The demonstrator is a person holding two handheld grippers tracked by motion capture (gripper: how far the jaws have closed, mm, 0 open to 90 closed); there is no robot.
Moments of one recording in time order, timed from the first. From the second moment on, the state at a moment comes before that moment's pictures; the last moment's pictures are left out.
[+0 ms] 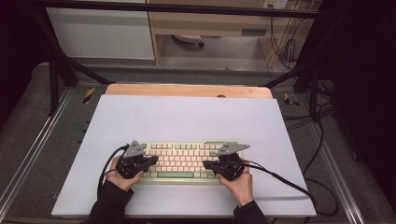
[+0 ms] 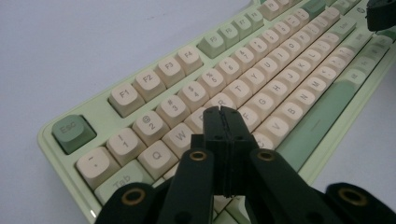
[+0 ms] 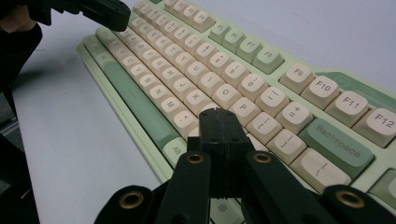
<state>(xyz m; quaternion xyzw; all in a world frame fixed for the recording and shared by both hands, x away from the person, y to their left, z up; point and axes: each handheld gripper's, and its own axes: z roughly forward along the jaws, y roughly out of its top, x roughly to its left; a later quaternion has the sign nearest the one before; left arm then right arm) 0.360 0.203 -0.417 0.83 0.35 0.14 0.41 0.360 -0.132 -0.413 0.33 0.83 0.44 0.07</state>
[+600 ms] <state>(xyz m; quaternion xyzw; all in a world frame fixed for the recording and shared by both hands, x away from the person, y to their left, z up) 0.353 0.215 -0.419 0.83 0.35 0.14 0.41 0.359 -0.121 -0.410 0.32 0.83 0.44 0.07</state>
